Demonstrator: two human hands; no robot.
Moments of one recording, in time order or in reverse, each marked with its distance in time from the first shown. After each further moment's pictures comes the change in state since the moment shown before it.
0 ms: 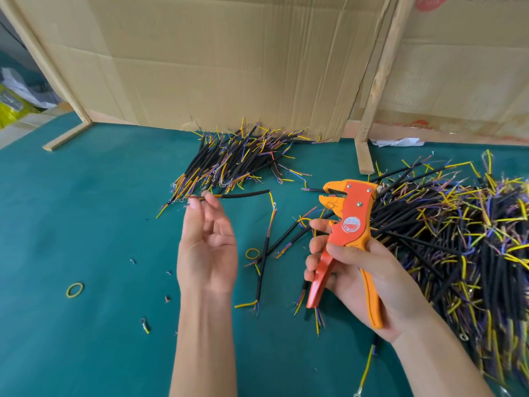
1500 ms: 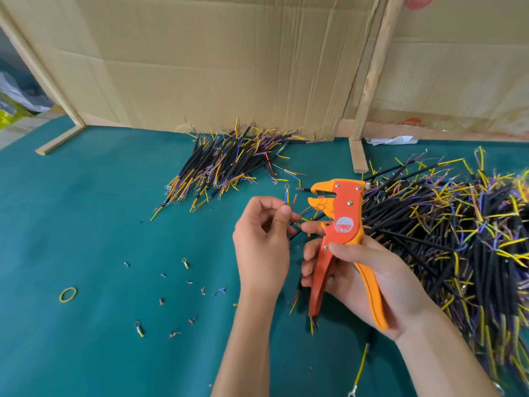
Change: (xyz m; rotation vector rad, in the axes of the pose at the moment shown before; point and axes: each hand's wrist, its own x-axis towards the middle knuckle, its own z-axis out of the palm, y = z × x) left_hand -0.013 -0.066 -0.011 1.335 -0.357 0.375; right_hand -0.004 -0.010 -0.002 -0.008 -0.084 0.071
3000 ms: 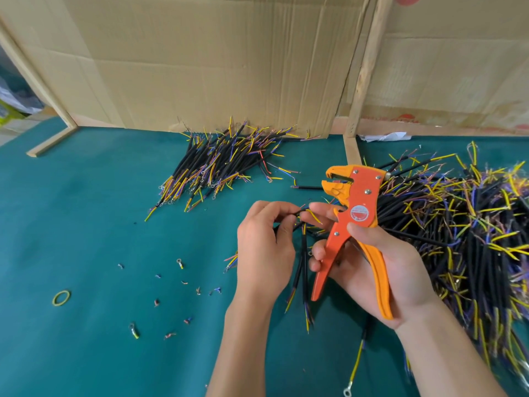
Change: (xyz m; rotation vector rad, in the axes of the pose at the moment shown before) left_hand -0.004 0.010 0.000 0.429 -0.118 0.193; right_hand -0.003 -0.007 -0.011 0.045 -0.017 -0.127
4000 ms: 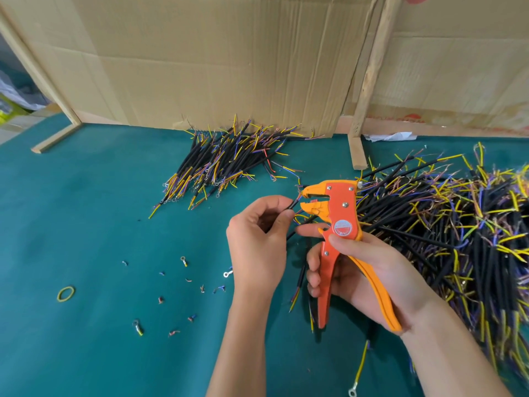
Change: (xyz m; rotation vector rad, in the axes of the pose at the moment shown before) left_hand 0.003 -0.006 -0.003 -0.310 0.109 -0.182; right_hand 0.008 0.011 -0.007 -0.129 -0.038 0.193
